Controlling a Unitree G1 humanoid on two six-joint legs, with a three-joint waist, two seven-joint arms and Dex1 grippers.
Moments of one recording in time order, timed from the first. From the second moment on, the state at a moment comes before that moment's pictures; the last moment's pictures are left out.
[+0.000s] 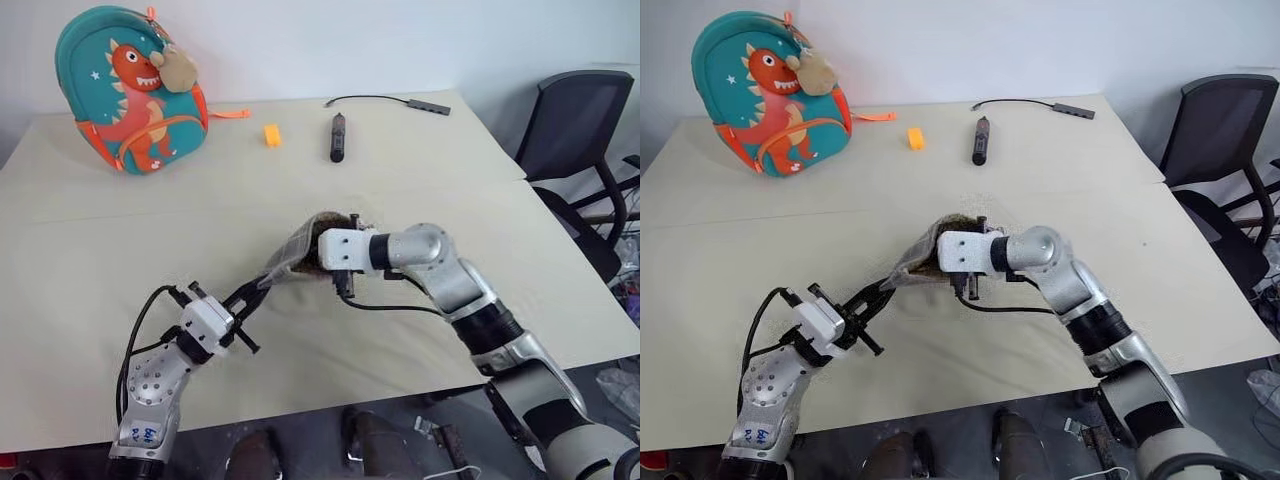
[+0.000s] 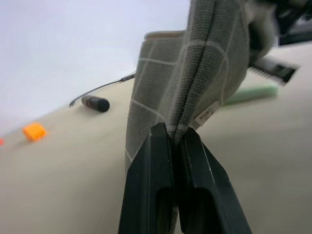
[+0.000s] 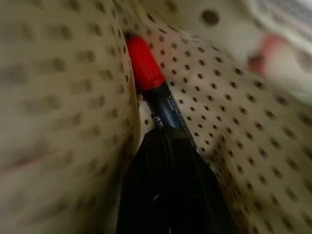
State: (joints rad) left arm 0.04 0.36 0.03 -0.11 -0.27 -0.37 -0.56; right arm -0.79 -0.40 0.37 0.11 -0.12 0.12 1.06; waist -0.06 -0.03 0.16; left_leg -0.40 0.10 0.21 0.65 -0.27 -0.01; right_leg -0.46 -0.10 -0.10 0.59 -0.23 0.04
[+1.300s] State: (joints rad) left arm 0.11 0.29 0.16 -0.09 -0.71 0.07 -0.90; right arm -1.03 -0.40 0.65 0.02 -0.23 0.43 1.20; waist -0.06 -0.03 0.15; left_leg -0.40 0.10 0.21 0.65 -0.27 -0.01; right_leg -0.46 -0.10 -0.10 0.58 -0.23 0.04
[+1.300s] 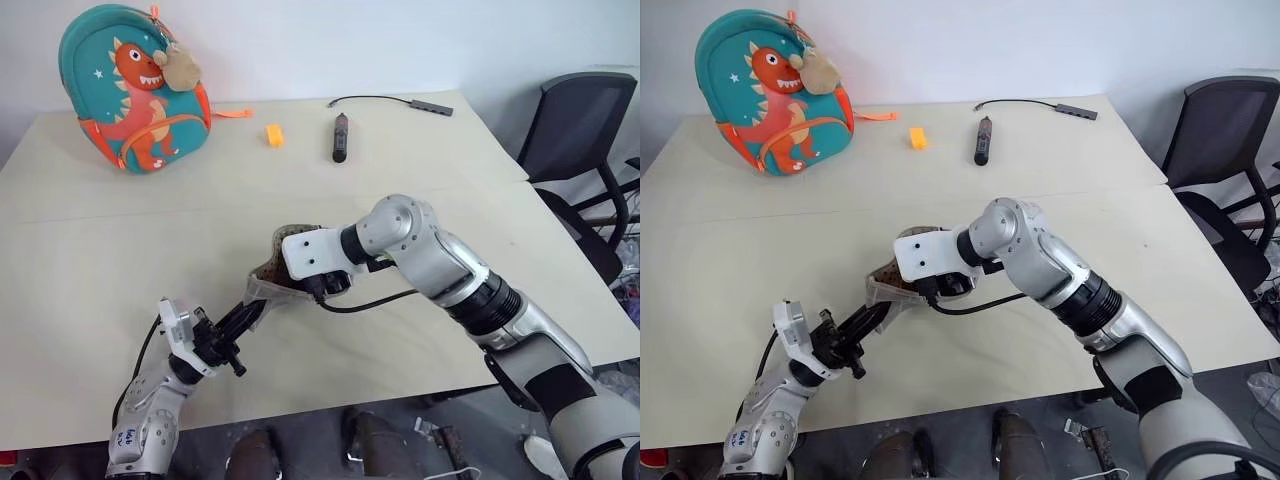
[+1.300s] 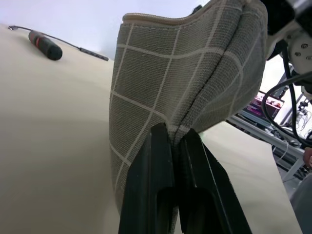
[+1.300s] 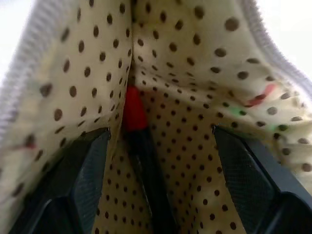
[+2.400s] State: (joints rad) left arm 0.12 0.28 0.18 -0.08 -0.68 0.05 -0.94; right arm -1.00 -0.33 0.69 0.17 -0.35 0.33 1.20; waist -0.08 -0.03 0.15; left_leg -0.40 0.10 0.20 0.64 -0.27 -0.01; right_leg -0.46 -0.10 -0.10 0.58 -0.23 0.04
